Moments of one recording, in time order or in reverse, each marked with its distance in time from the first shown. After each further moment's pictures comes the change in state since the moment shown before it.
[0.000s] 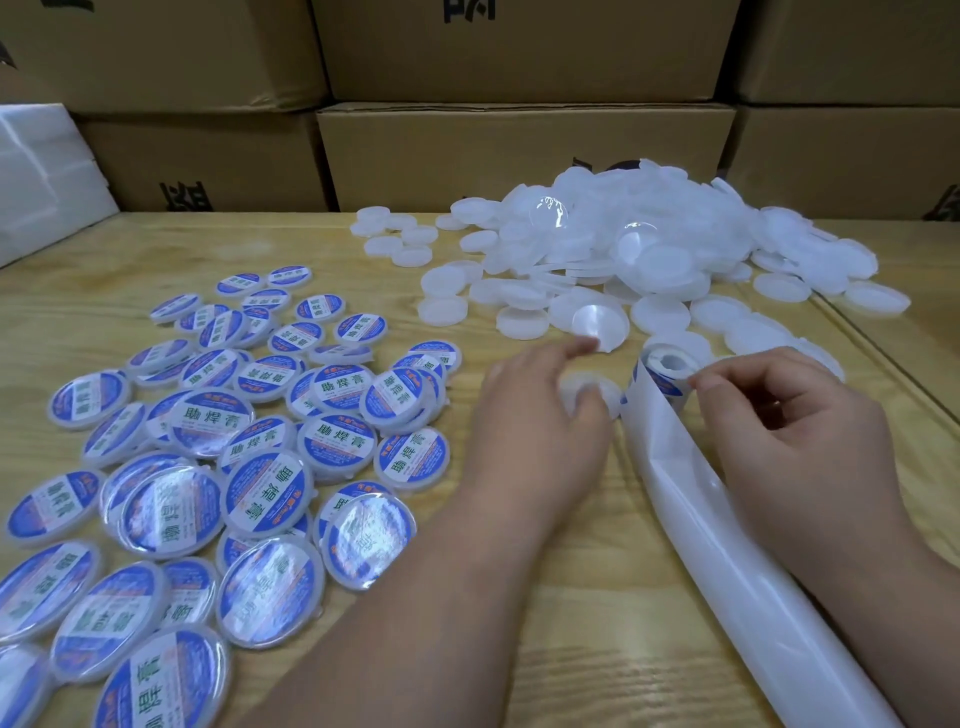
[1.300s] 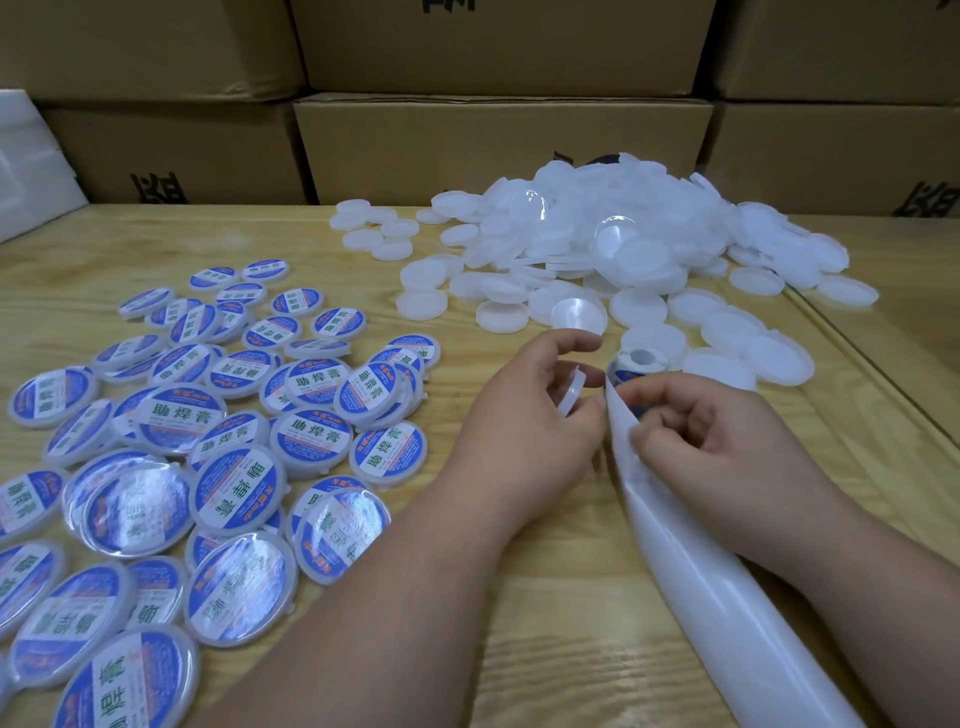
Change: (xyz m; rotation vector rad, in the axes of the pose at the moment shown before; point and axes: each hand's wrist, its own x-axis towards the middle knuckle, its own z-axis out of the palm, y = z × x) left_hand -0.003 0.007 0.001 -0.330 -0.198 -0.104; right_hand 0.001 0.006 -0.001 0.072 -0.485 0.111
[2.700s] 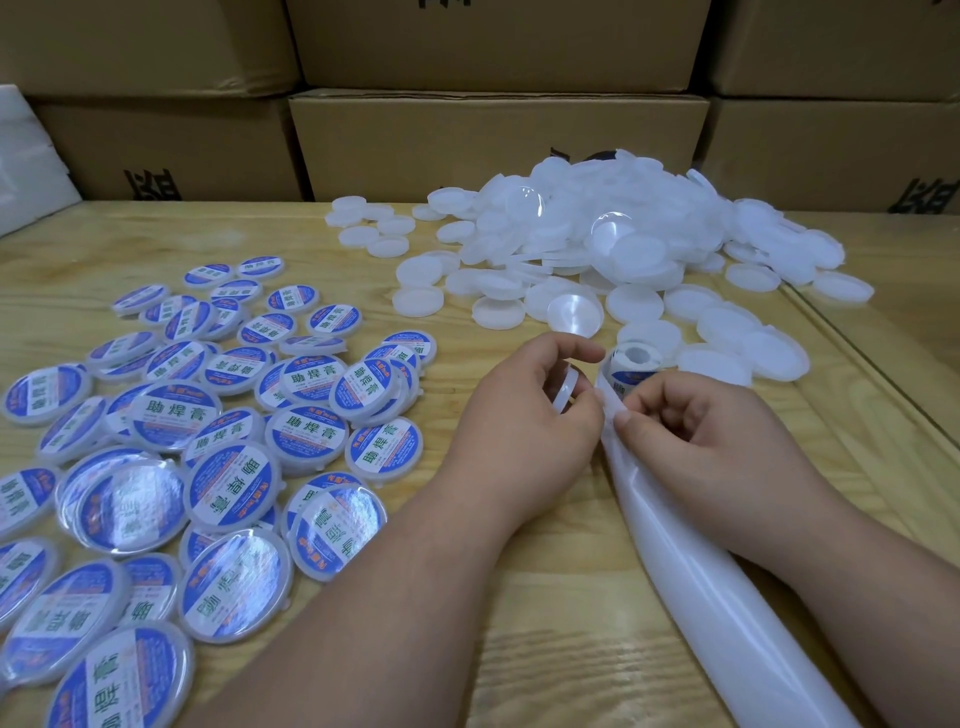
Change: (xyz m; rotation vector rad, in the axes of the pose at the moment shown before) left_hand 0.000 -0.003 0.002 0.053 0.034 0.049; right_hand 0.002 0.005 0.003 -0.092 0.089 -0.035
